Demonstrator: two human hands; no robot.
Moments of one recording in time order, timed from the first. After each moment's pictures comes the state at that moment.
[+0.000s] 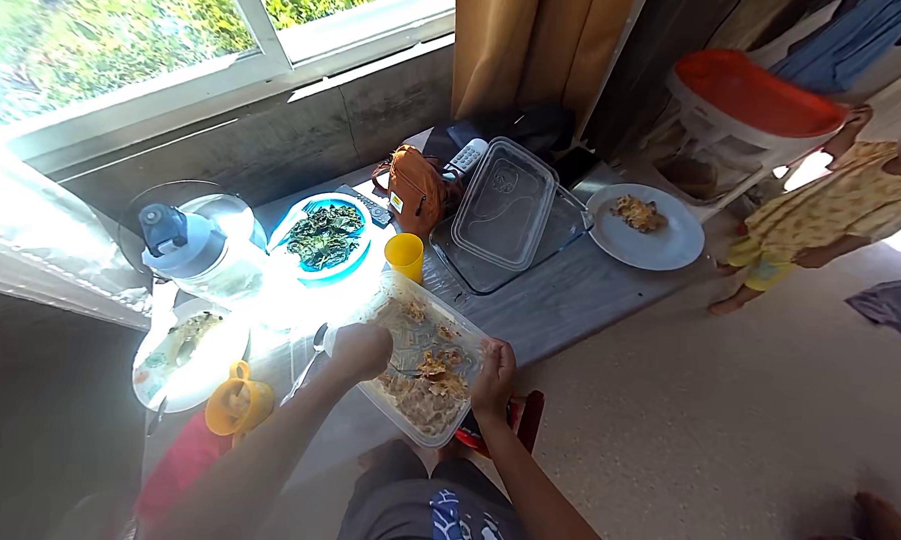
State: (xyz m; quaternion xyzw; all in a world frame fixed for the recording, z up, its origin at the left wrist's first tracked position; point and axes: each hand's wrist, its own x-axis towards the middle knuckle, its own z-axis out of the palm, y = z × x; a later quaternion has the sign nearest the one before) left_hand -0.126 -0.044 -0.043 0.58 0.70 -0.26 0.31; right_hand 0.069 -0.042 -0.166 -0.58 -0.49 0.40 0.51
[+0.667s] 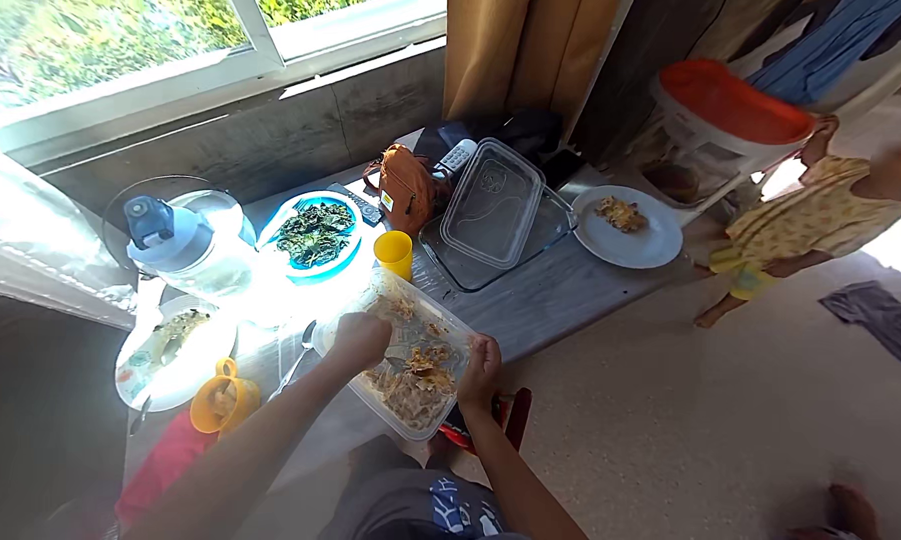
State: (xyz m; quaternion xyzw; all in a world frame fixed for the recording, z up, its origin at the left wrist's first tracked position) left_hand -0.108 -0.034 -0.045 0.61 0.69 -0.28 0.26; right_hand 0.069 -0.041 -0.165 -0.58 -0.49 0.41 0.51
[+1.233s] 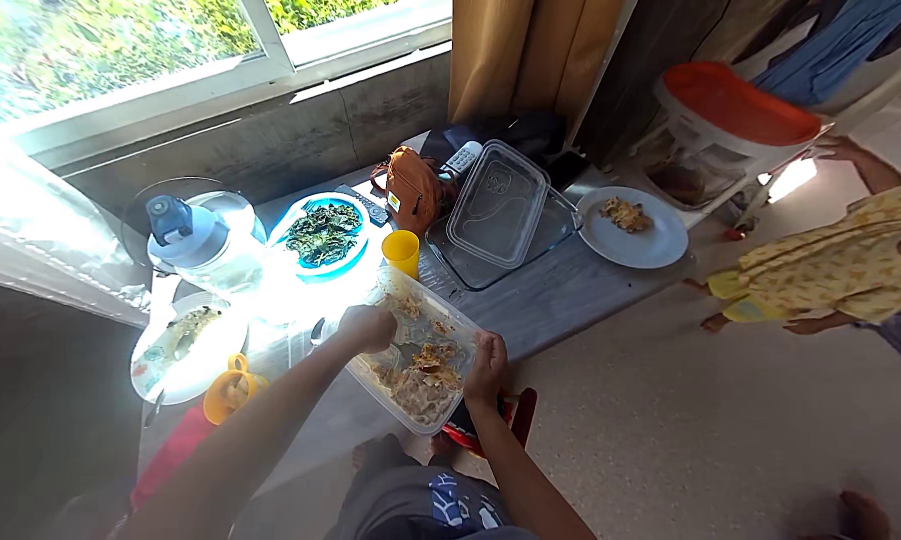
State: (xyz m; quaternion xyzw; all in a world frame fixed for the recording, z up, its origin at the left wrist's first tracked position) left_hand -0.136 -0.023 -0.068 0.63 0.67 -0.25 0.30; right_hand 0.067 -0.042 -0.163 -0.58 -0.49 0.41 0.52
